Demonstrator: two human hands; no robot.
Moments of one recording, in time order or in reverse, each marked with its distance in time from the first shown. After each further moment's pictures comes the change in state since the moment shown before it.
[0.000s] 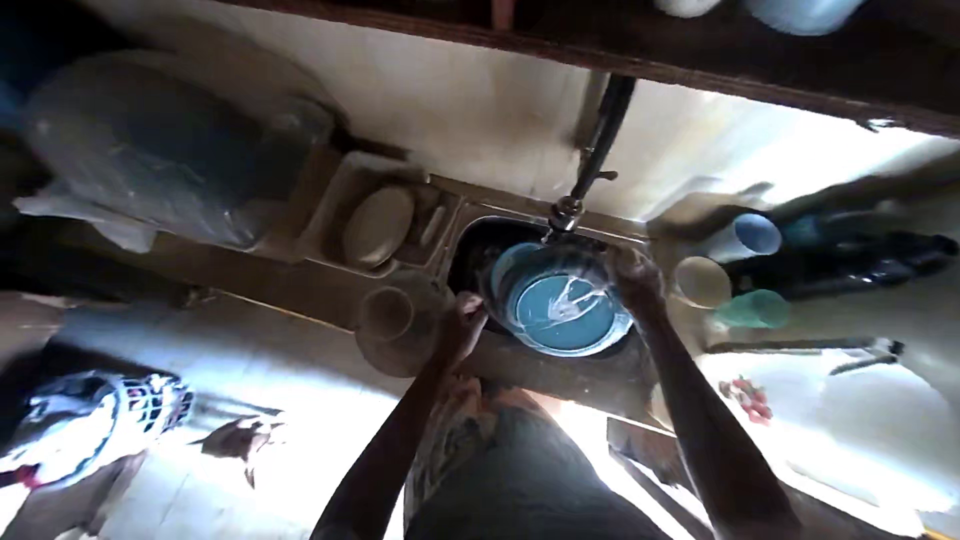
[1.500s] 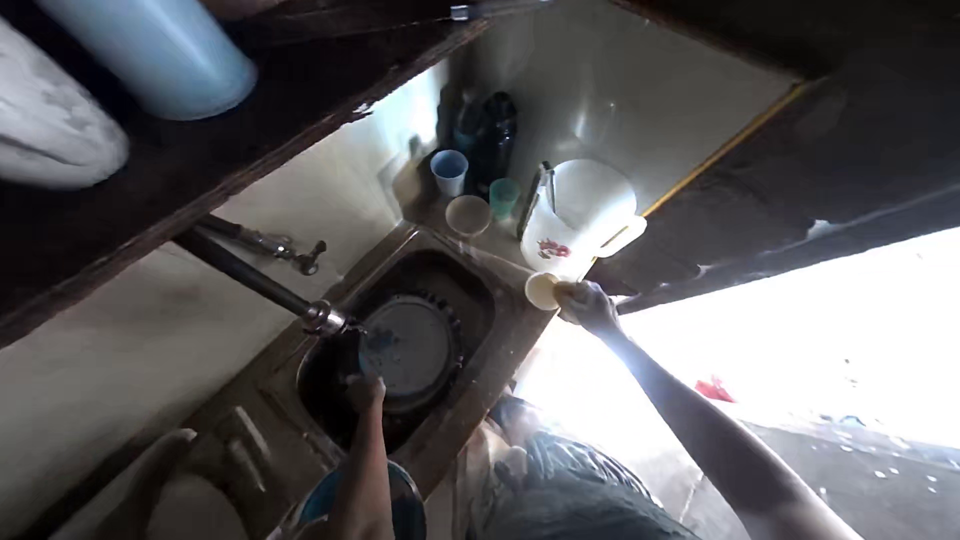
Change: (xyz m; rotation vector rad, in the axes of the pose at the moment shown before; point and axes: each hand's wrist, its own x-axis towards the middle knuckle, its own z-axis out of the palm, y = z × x) left_hand 0.182 -0.031 0.110 0.809 -0.259 -0.096; right_hand -0.218 0.126 -0.011 0.249 0.382 0.983
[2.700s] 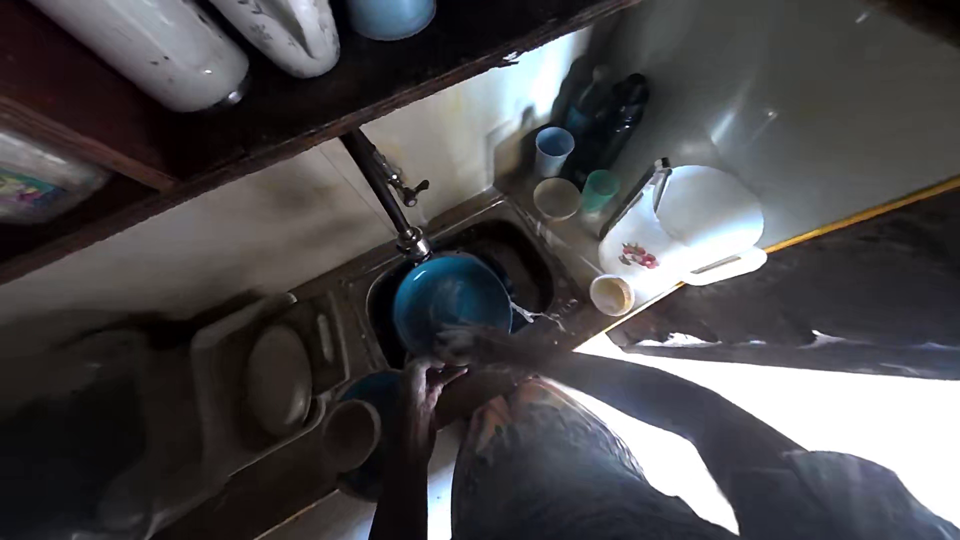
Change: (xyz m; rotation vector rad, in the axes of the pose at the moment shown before) left_hand -0.182 -0.010 -0.069 -1.459 -0.236 -0.143; right_hand -0.071 -0.158 0.170 -0.224 -0.880 -1.313
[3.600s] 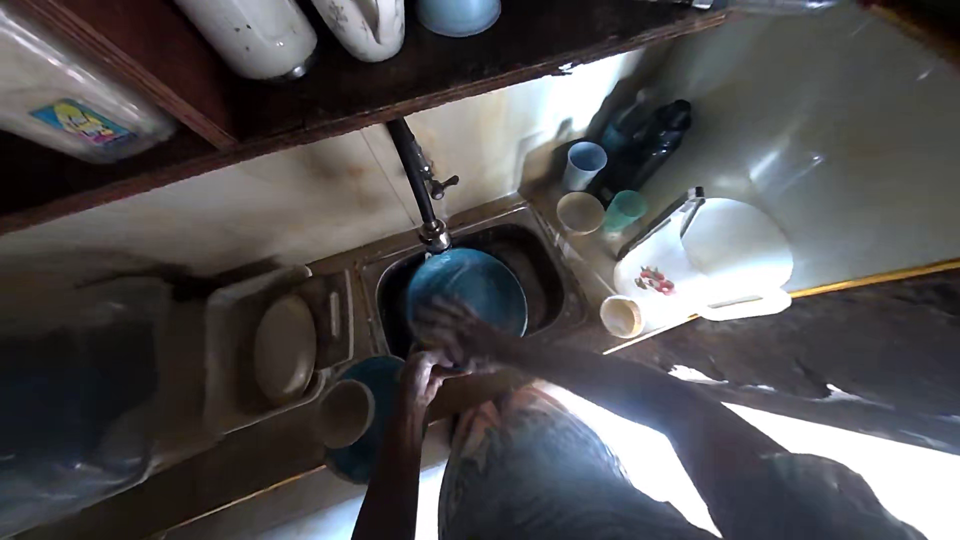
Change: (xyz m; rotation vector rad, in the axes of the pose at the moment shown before) left_hand -0.025 0.010 0.000 0.066 -0.061 0.076; right_hand 0.014 -0.001 -0.001 -0.099 0.096 -0.117
